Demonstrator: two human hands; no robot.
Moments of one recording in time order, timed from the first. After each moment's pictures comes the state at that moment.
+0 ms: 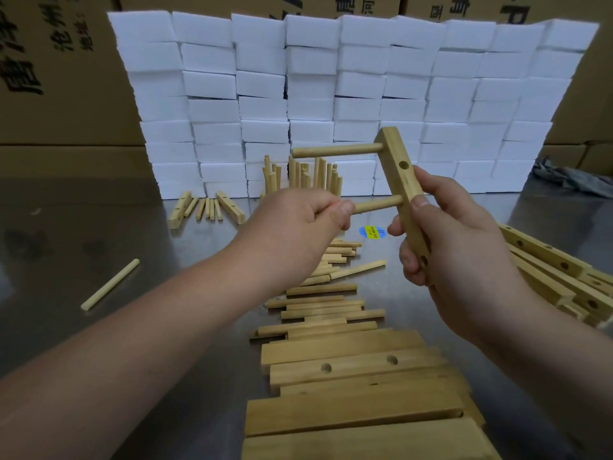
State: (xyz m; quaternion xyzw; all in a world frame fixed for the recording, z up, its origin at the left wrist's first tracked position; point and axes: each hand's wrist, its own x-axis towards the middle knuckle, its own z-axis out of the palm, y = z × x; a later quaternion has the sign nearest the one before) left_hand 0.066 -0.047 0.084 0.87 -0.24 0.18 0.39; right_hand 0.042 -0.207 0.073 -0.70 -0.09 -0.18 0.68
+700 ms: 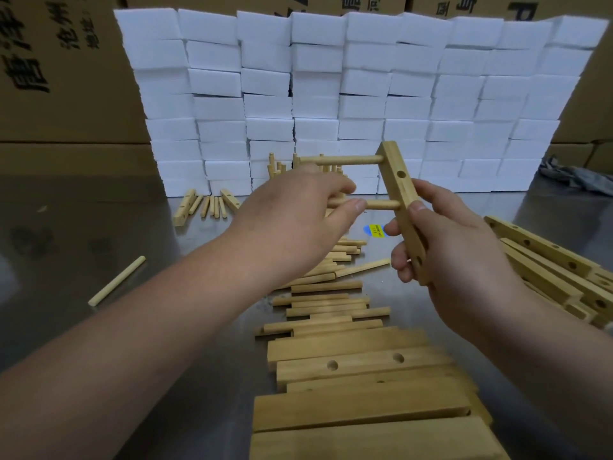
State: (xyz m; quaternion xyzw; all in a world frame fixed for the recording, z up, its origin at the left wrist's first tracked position) left_hand 0.069 -0.046 0.095 0.92 -0.22 0.24 0.23; right_hand 0.050 -0.203 0.067 -0.70 -0.03 -0.16 0.70
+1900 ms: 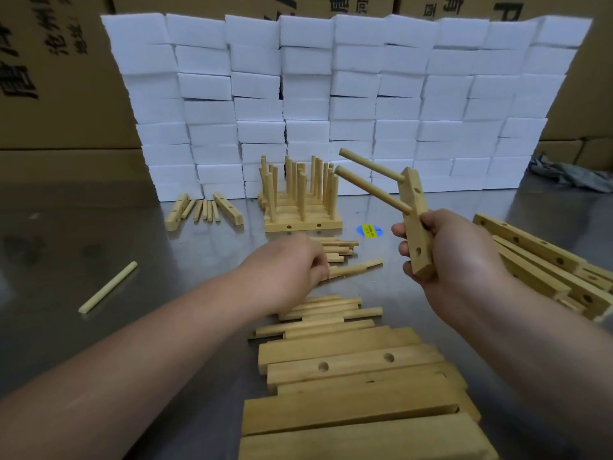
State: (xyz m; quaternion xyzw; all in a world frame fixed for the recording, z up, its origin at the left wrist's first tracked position) left_hand 0.104 -0.044 0.040 0.96 -0.23 0.07 0.16; right_hand 0.070 -0.218 0.061 -0.61 0.16 -0.12 0.76
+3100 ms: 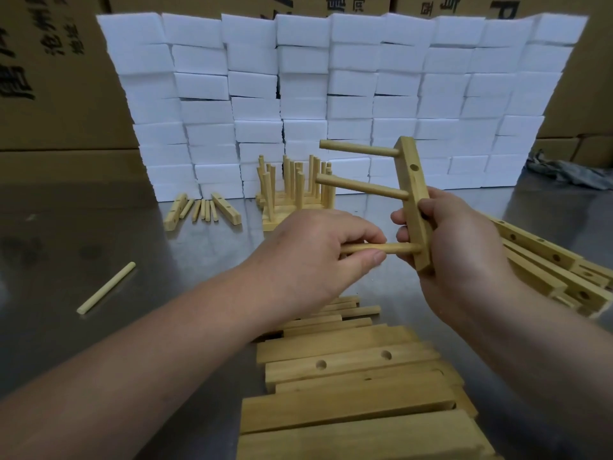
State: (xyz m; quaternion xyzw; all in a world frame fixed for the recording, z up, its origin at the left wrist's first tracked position) left_hand 0.055 -0.061 0.075 0.85 -0.36 0.15 0.35; right_hand 0.059 -0.211 0.068 -0.60 0.06 -0.18 0.77
